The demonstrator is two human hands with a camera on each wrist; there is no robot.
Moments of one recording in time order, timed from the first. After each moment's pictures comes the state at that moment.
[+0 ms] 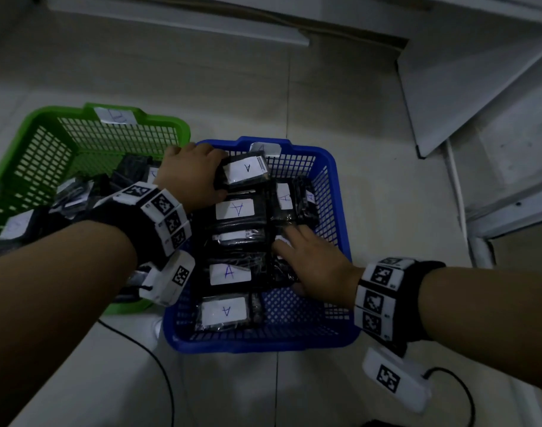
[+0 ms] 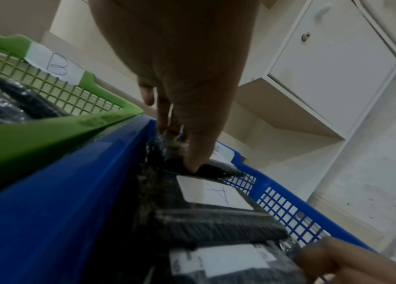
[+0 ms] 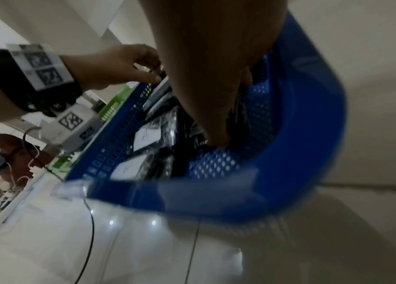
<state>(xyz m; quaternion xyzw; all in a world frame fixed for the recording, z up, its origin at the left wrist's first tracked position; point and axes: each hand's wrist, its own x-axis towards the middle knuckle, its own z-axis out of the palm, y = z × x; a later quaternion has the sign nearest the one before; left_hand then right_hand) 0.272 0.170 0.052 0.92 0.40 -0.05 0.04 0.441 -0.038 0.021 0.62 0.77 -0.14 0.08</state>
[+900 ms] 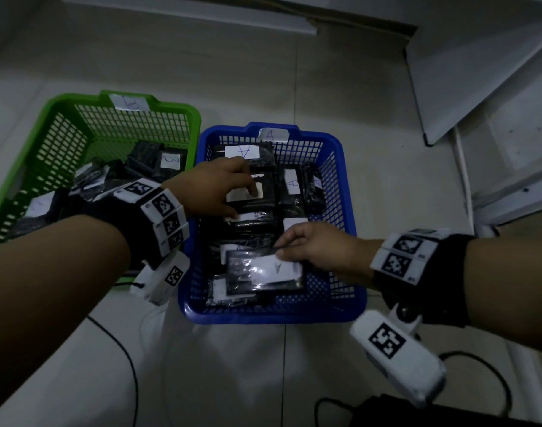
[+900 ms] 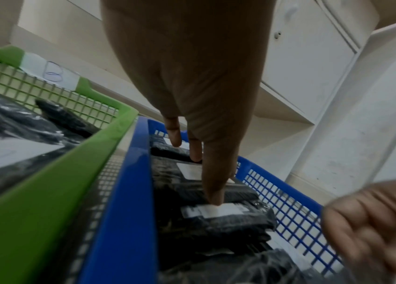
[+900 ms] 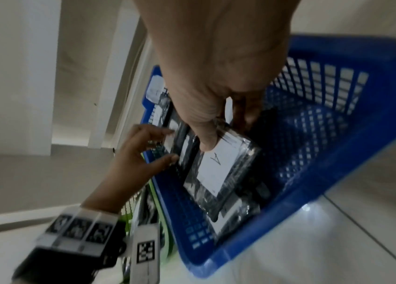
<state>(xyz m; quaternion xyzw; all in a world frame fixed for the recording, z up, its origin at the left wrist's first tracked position) 0.252 0.138 0.055 0.96 0.20 -0.06 0.17 0.416 -0.041 0.054 0.69 0.36 -0.57 -0.26</state>
